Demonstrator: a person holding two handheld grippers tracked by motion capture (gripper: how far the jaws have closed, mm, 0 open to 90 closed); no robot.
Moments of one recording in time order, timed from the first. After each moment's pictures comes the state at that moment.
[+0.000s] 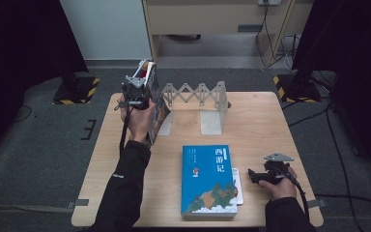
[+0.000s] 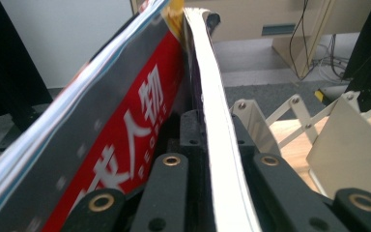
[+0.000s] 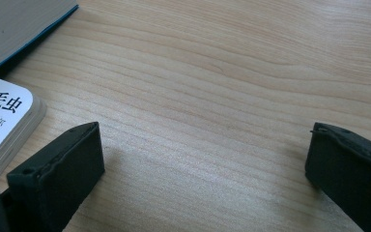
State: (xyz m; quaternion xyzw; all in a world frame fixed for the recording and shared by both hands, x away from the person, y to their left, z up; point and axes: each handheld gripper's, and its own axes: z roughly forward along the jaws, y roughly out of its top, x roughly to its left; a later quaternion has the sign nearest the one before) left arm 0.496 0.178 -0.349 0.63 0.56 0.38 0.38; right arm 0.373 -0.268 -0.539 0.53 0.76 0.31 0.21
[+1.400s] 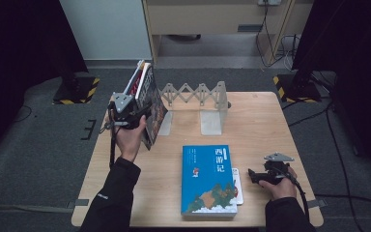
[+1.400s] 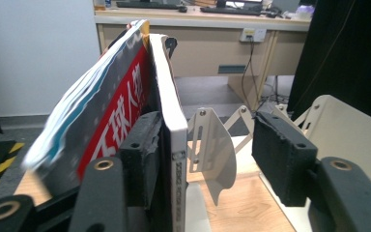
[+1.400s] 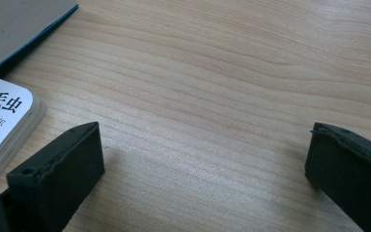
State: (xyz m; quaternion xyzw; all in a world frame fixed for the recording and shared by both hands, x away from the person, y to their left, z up) left arm 0.432 0.199 -0.356 0.60 0.50 0.36 0.51; right arm 0.373 -0.268 -0.539 0.53 0.76 0.31 0.21
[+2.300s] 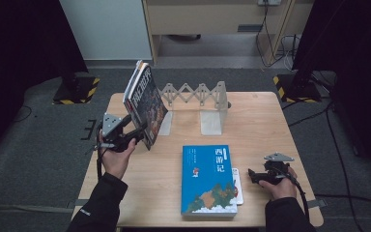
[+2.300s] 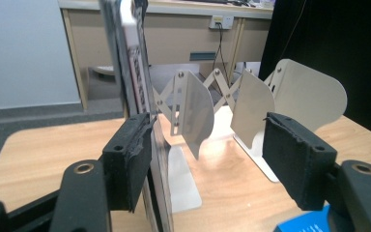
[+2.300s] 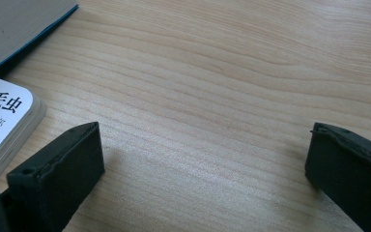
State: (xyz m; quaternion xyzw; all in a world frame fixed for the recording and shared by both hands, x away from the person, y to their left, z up) left arm 0.384 0.228 -0.387 0.64 0.47 0.31 0.52; right arm 0.373 -0.268 -0.539 0.53 0.76 0.31 0.21
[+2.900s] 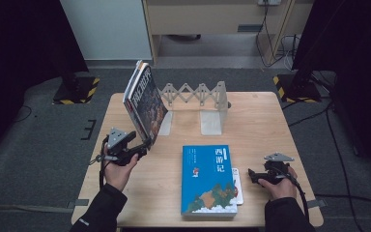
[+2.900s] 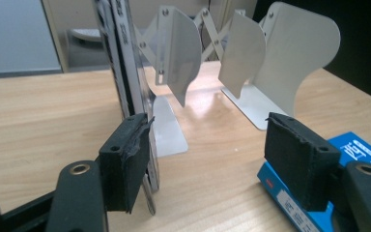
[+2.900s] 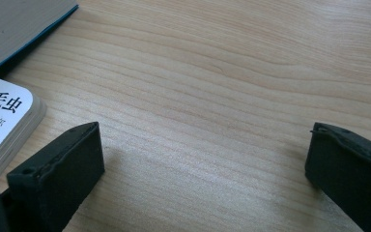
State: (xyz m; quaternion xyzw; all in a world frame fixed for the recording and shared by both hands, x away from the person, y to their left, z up) left arm 0.370 0.225 -0.427 0.68 0.48 0.26 0.50; right arm 0.373 -0.268 -0.539 0.53 0.76 0.31 0.21
